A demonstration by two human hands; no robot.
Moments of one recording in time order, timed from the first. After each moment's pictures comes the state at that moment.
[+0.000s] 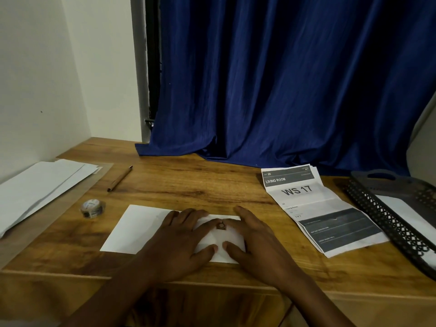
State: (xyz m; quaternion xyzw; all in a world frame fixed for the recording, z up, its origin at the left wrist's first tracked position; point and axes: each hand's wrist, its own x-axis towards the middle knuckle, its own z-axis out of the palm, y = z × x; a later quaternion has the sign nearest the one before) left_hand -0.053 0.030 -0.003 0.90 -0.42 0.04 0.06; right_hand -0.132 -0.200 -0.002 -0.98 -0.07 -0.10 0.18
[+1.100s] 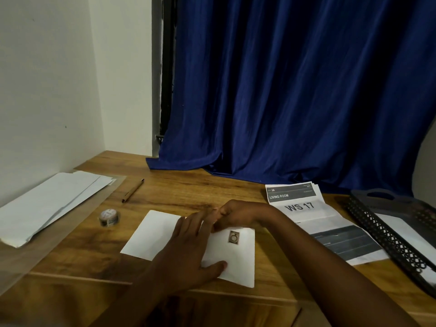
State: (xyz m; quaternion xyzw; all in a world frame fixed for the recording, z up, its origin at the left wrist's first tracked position) left_hand -0.063 0.030 0.000 0.89 -0.40 0.12 0.20; right_hand -0.039 -0.169 0.087 -0.94 -0.06 0.19 0.29
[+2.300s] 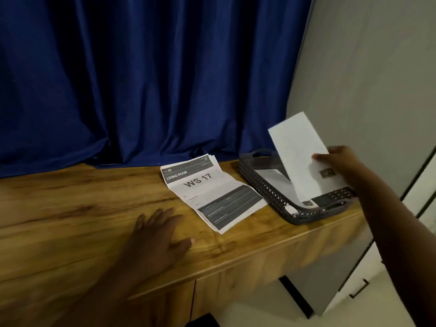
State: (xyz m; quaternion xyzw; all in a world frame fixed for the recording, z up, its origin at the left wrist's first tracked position) left_hand -0.082 -0.133 -0.005 0.89 -0.44 0.01 0.14; right_hand -0.288 -0.543 0.156 -0.77 0.43 -0.34 0.34
